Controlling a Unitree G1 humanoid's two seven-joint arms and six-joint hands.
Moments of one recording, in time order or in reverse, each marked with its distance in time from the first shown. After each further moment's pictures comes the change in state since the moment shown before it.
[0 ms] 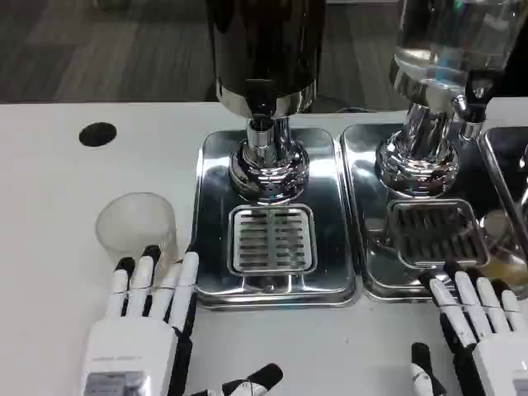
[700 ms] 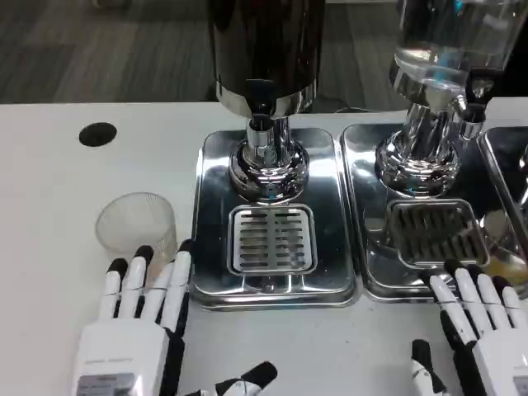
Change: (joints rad) left arm 0.017 0.005 0.022 -0.007 -0.037 -0.029 0.025; right arm 0.010 0.000 0.000 -0.044 -0.013 0.023 0.013
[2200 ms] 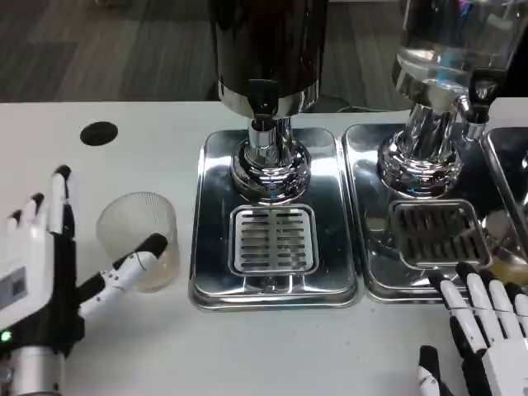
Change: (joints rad) left arm -0.355 -0.012 0.284 0.195 -0.383 0.050 -0.265; right arm 0.066 0.016 -0.012 -0.048 -0.013 0.020 -0.012
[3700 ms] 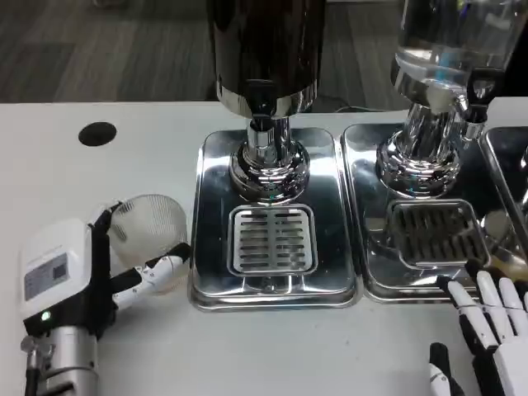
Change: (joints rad) left arm -0.141 -0.006 -0.124 0.144 0.027 0.115 0.037; right arm -0.016 -0.024 -0.029 0.027 0.038 -0.035 0.002
